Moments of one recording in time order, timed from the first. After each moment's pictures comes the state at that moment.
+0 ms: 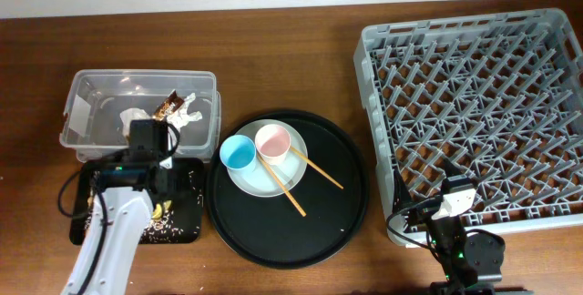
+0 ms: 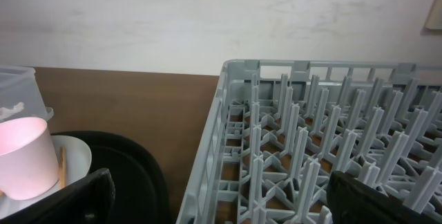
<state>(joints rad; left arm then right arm) 0.01 1.31 0.87 -0.85 -0.14 -0.16 0.00 0.01 0.01 -0.06 -0.18 0.02</state>
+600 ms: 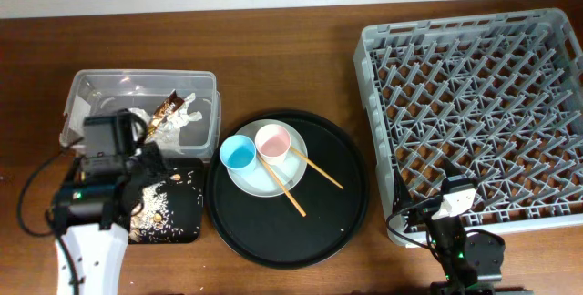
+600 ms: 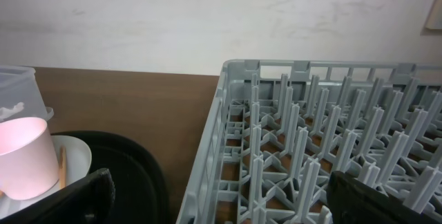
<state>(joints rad) 0.07 1.11 1.05 -0.94 -0.14 -0.26 0.00 0.01 0.01 -0.06 -0.18 0.02</state>
